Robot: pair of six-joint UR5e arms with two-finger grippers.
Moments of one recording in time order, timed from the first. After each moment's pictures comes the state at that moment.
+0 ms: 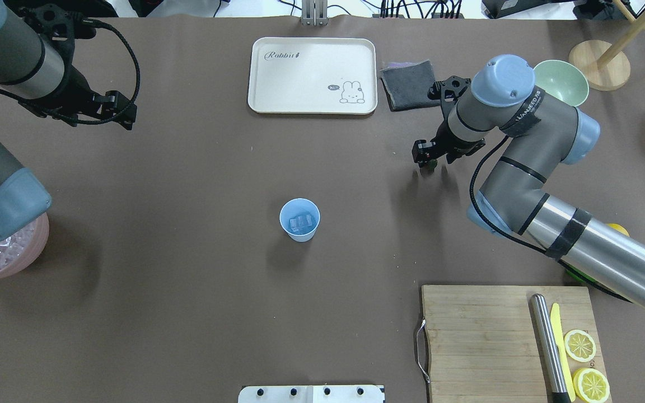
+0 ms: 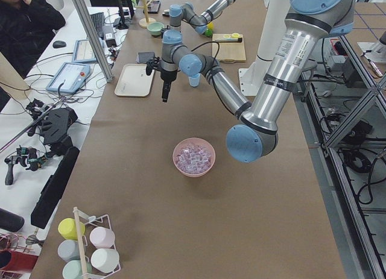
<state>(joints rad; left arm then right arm) -0.93 -1.98 -1.94 -1.46 -2.00 -0.83 0.78 -1.04 1.41 -1.23 2.04 0.85</state>
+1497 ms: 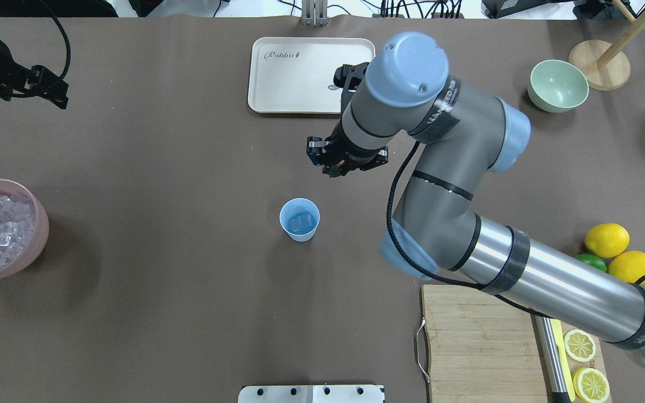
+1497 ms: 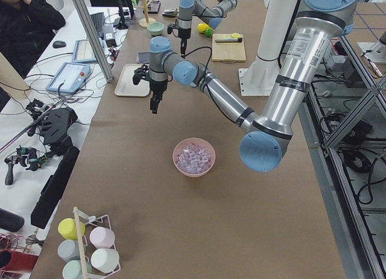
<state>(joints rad) -1.12 -1.90 -1.91 -1.46 -2.11 -0.55 0.59 -0.81 1.67 -1.49 1.96 1.26</state>
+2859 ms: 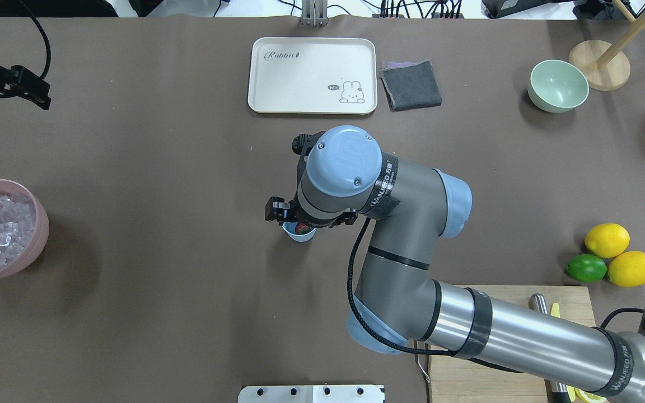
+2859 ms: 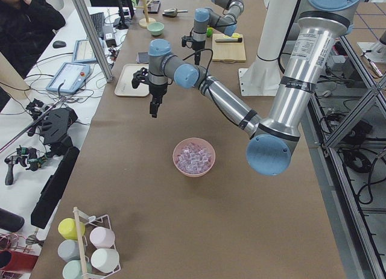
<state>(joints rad) -1.14 -1.87 -1.93 -1.46 -2.12 -0.54 0.50 -0.84 1.72 -1.51 1.88 1.30</state>
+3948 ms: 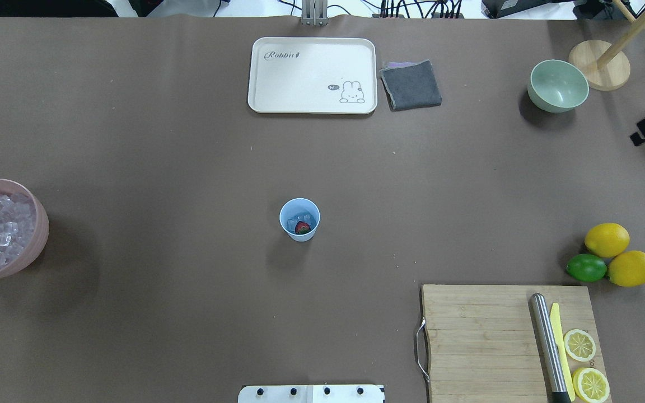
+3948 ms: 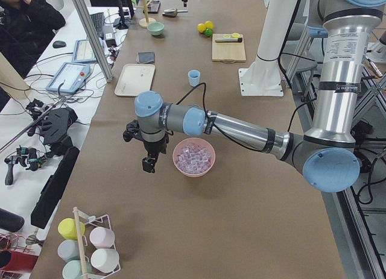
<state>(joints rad) -1.50 -1.62 -1.76 -1.46 -2.29 0.18 1.34 -1.52 1.89 -1.69 2.30 0.06</state>
